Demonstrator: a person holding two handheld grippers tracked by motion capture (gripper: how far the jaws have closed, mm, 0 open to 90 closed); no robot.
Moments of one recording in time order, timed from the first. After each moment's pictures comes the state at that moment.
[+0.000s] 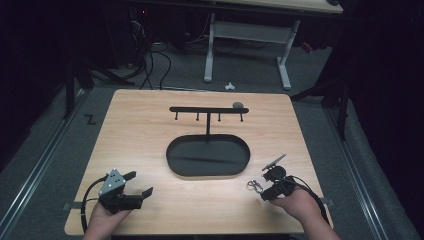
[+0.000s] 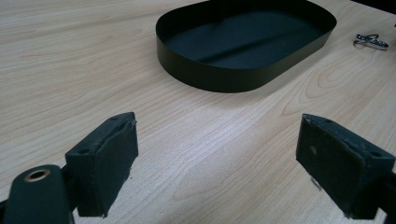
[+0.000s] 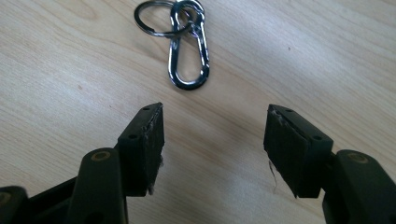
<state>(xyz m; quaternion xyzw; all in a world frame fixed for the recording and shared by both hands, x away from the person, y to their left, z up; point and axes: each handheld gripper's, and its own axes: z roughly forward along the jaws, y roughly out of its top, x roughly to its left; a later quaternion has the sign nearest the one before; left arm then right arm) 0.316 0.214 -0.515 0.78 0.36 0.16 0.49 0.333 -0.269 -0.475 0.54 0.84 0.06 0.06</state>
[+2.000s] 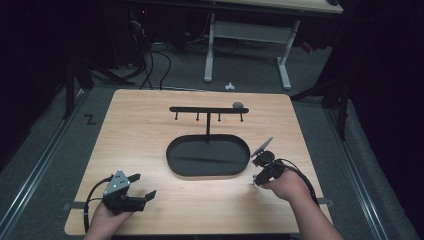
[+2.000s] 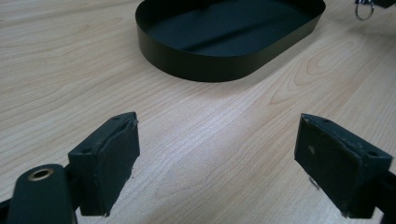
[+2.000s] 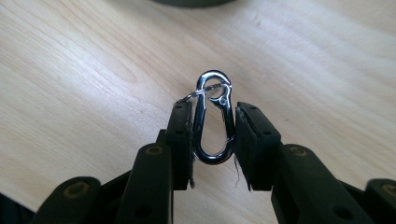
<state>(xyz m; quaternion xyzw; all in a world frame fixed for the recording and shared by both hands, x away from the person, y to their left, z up) 0.316 0.206 -0.518 0.80 0.34 0.14 0.48 0.373 -0.243 -0.450 0.49 0.87 0.05 0.03</state>
